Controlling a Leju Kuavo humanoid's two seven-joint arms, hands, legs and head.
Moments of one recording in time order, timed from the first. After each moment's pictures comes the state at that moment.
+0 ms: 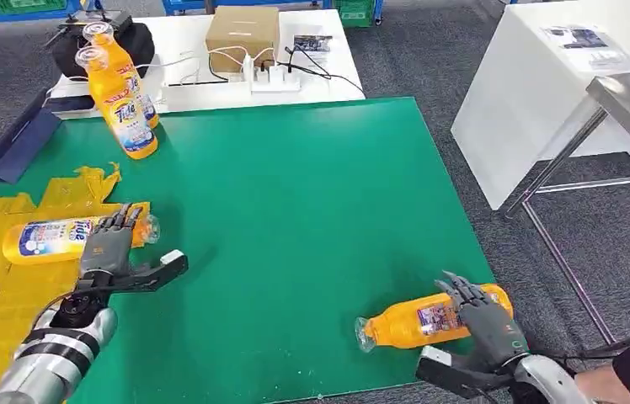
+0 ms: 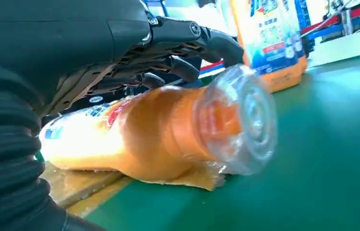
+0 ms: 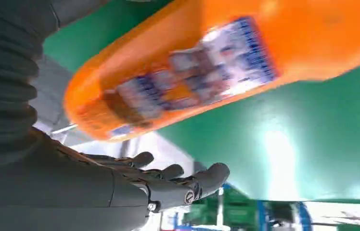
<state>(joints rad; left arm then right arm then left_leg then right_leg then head) -0.52 0.15 -0.27 -0.64 -1.37 0.34 0.05 0.32 -0.61 0.20 -1.62 0.89 -0.09 -0.02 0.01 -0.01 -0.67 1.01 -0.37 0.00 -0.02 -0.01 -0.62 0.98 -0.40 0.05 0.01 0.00</state>
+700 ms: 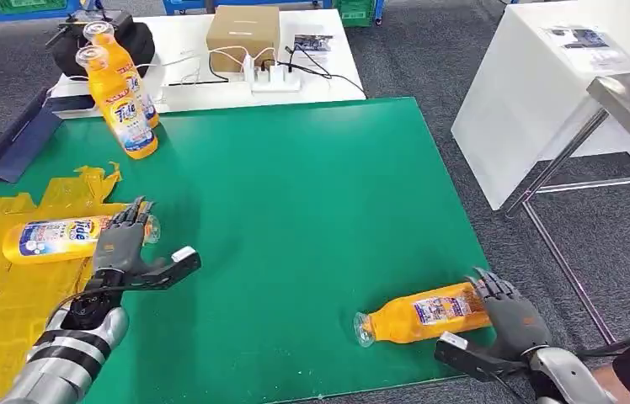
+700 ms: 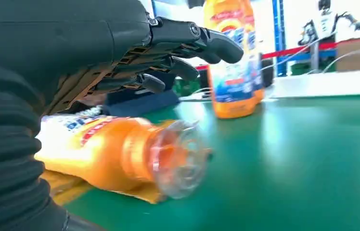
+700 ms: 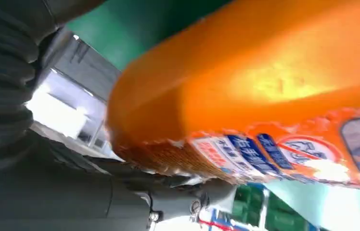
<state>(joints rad) -0.44 0.10 -0.27 -0.82 -1.28 0.33 -0.04 0.24 -0.51 0.09 -1.37 1.12 -0.07 -0.04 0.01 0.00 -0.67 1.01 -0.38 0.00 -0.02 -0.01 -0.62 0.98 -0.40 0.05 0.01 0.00</state>
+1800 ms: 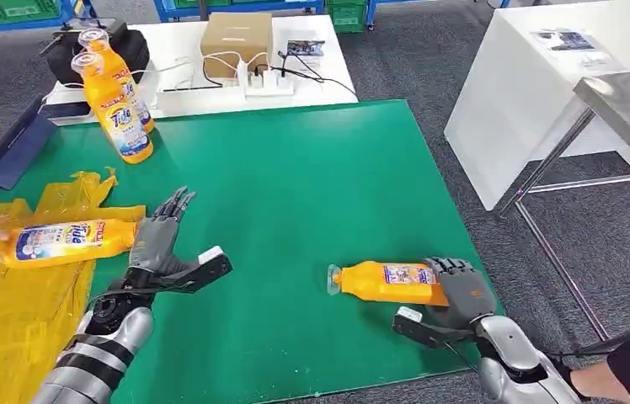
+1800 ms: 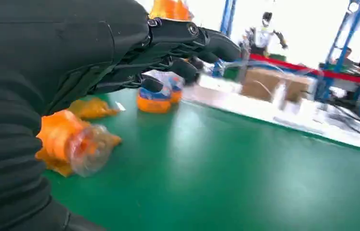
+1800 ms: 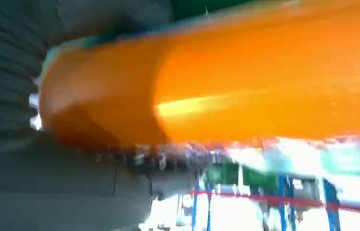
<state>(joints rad) -0.35 0.05 -0.35 -1.07 -0.94 0.22 -0.20 0.04 -0.31 0.25 -1.18 1.12 -0.34 -0.08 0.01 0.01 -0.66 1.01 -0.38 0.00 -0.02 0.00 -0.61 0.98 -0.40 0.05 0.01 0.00</state>
